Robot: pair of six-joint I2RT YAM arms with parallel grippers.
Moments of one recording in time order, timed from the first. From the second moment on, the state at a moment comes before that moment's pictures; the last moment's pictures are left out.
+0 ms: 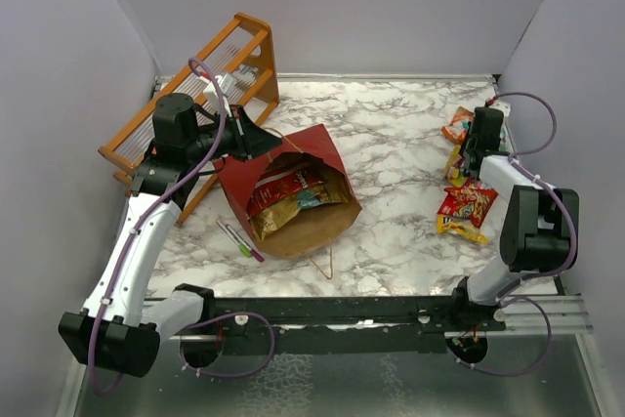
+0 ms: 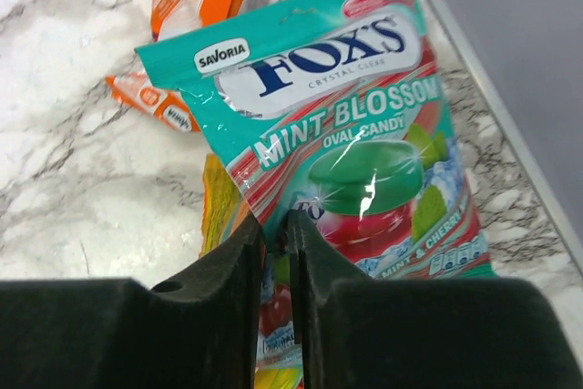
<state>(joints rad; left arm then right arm) -0.21 1.07 1.18 -0.37 0.74 -0.51 -0.10 1.62 0.96 0.06 0.35 0.17</state>
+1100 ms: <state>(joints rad) -0.21 1.06 1.18 -0.38 0.74 -0.52 0.01 1.17 0.94 0.00 0.02 0.23</state>
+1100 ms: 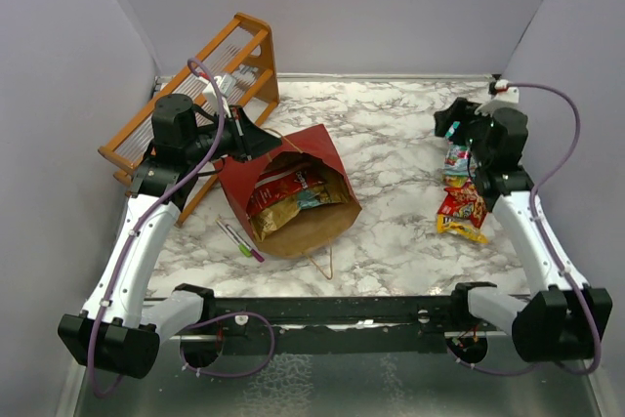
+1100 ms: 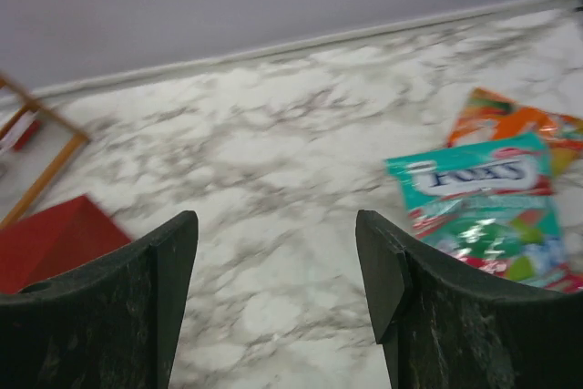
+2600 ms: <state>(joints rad) -0.21 1.08 1.18 -0.38 0.74 -0.54 1.09 1.48 0.87 0.20 -0.14 -1.06</state>
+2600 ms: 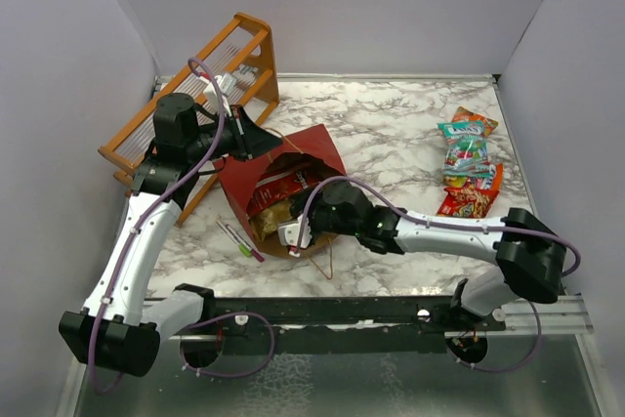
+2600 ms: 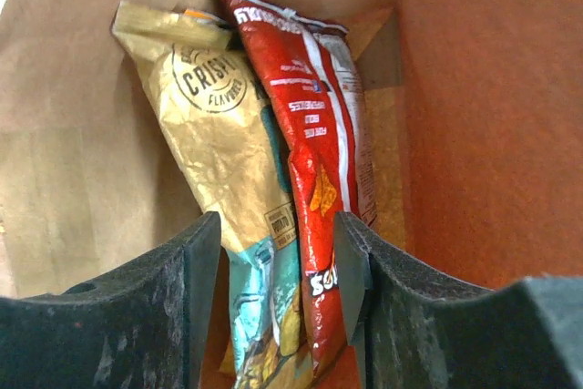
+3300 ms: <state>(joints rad) -0.21 1.05 1.17 -0.38 0.74 -0.54 1.07 1.75 0.98 0.35 -0.07 -1.20</state>
